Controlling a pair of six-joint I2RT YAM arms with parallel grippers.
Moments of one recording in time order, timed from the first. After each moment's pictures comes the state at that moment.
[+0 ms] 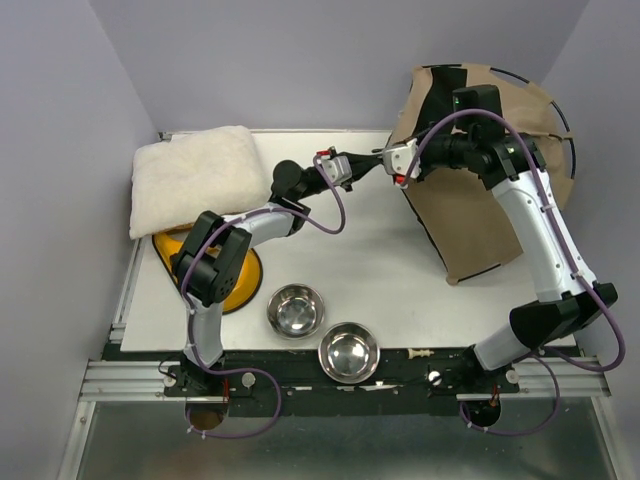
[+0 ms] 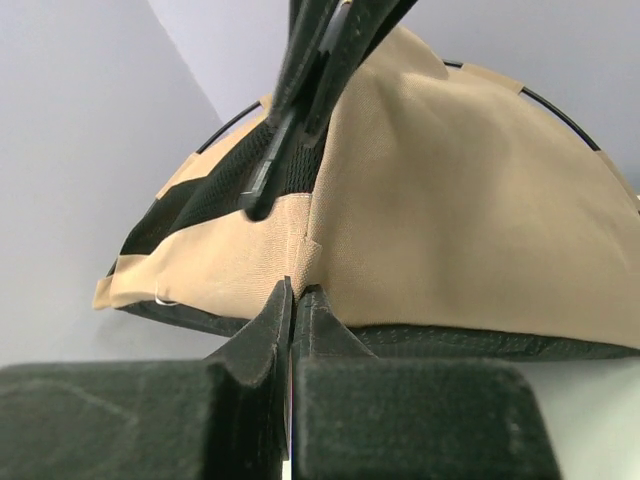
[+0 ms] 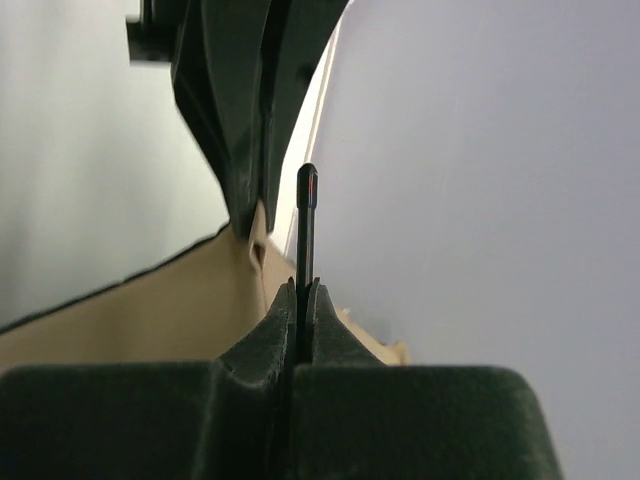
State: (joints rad) left arm -0.55 1.98 1.29 1.23 0.76 0.10; right arm 0.34 1.55 1.88 -0.96 -0.57 -1.60
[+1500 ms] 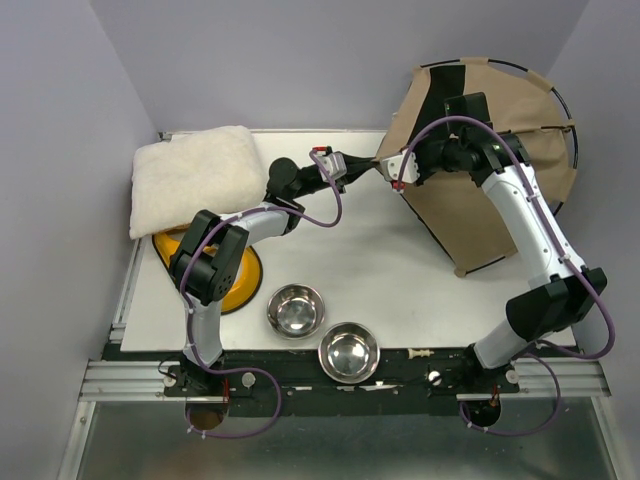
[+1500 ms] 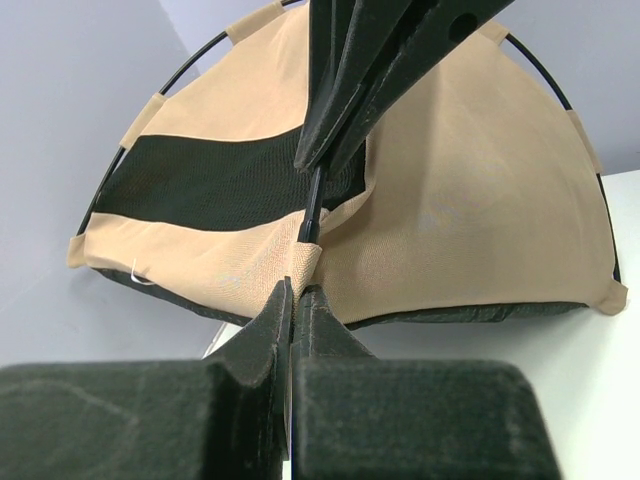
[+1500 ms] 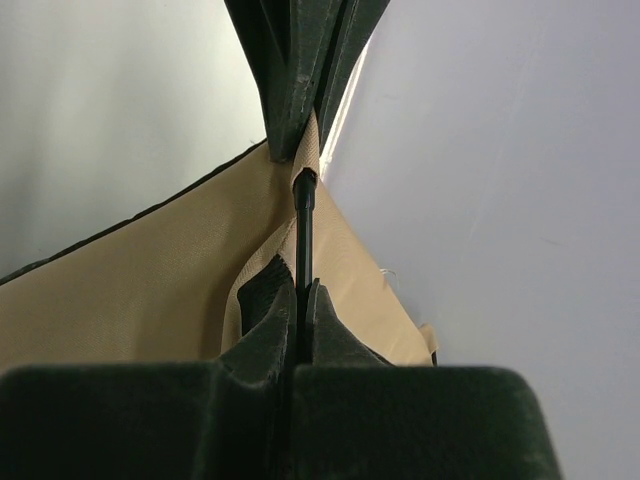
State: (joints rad) left arm -0.51 1.97 1.26 1.18 0.81 0.06; right arm 0.29 1.60 1.79 -0.93 -0.49 -1.73
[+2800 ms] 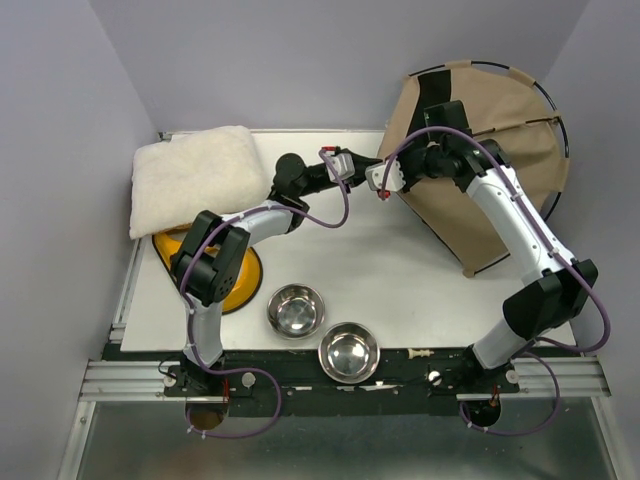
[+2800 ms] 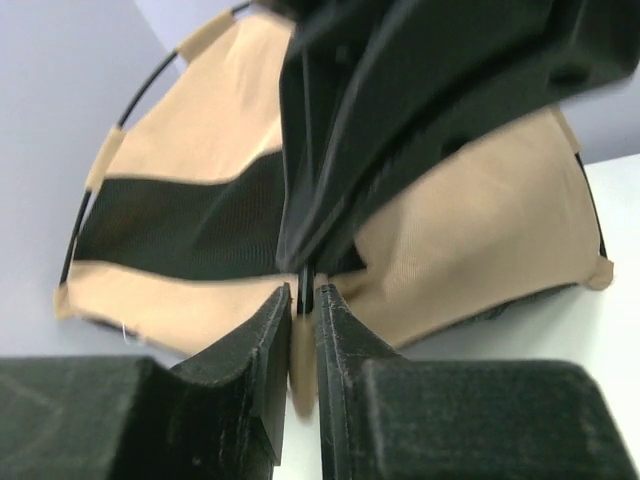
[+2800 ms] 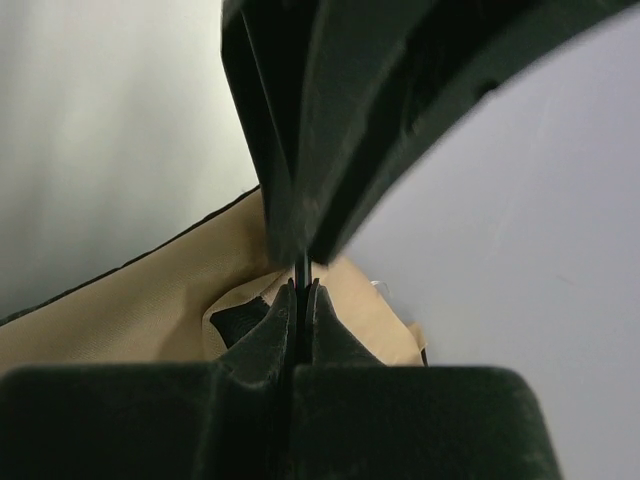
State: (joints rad) left arm -0.54 1.97 1.29 1.08 0.83 0.12; right arm 0.37 1.62 1.73 -0.87 -0.43 -1.73
